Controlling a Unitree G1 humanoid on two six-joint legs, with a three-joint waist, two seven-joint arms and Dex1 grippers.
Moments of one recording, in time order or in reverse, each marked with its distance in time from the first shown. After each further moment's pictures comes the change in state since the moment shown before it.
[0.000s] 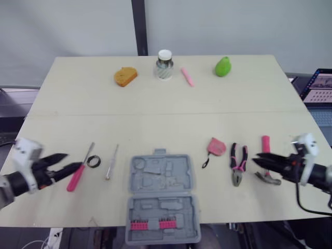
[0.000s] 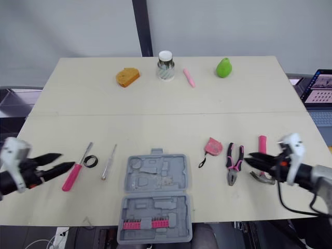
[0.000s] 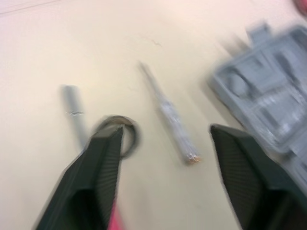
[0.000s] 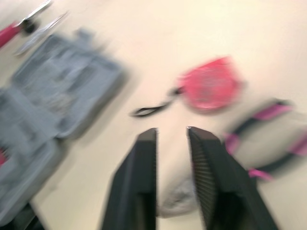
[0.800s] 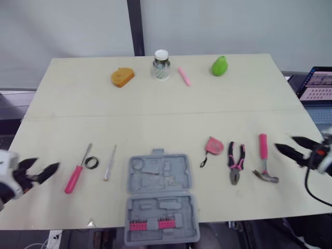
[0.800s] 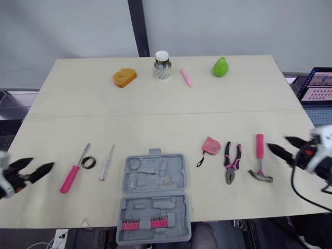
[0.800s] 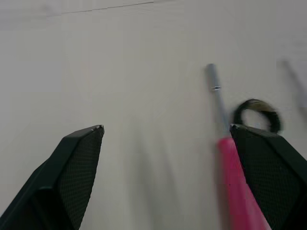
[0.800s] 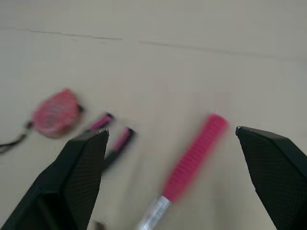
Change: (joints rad) left arm -0.054 -0.009 -0.157 0.226 0.085 -0.325 -0.018; right arm -0.181 0.014 0.093 0.123 -0.040 -0.171 0.003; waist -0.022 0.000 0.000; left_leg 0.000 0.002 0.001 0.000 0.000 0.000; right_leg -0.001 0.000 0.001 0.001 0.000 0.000
